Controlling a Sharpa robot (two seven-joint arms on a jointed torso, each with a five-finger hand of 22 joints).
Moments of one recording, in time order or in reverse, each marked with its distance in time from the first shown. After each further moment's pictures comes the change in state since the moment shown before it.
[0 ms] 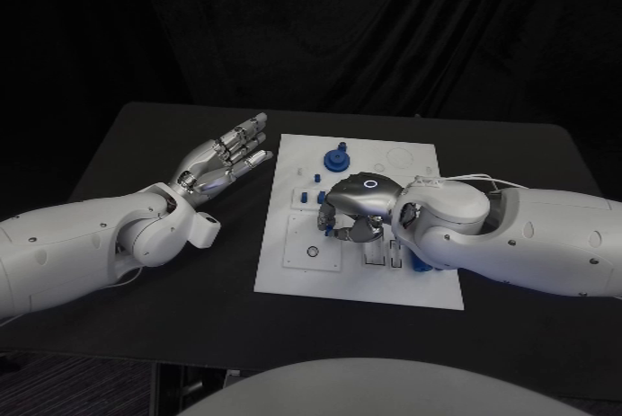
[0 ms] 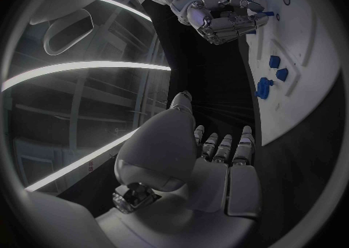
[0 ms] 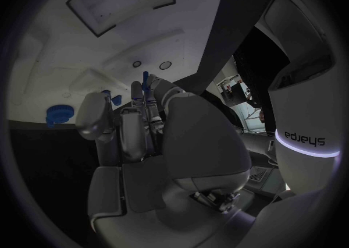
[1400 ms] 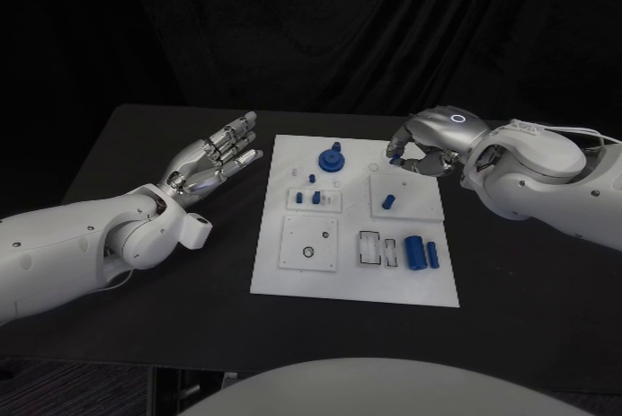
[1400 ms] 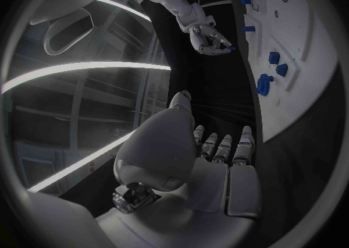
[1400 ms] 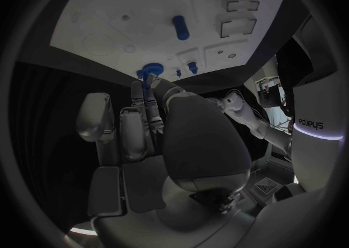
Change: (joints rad) left arm 0.005 -0.016 0.000 0.003 0.000 -0.005 0.000; left_hand -0.011 -0.011 -0.003 0.003 0.000 0.000 -0.007 0.000 0.000 0.001 -0.006 0.000 0.000 -0.004 -0.004 0.000 0.000 0.000 -0.002 -0.002 0.000 0.005; right arm 0.126 -0.217 0.000 -0.077 0.001 -0.153 -0.014; right_hand 0.000 0.000 0.002 0.008 -0.005 0.009 -0.009 0.020 0.010 -0.007 0.000 0.022 0.013 0.000 0.000 0.000 0.006 0.000 0.000 0.000 0.016 0.000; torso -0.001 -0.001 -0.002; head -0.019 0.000
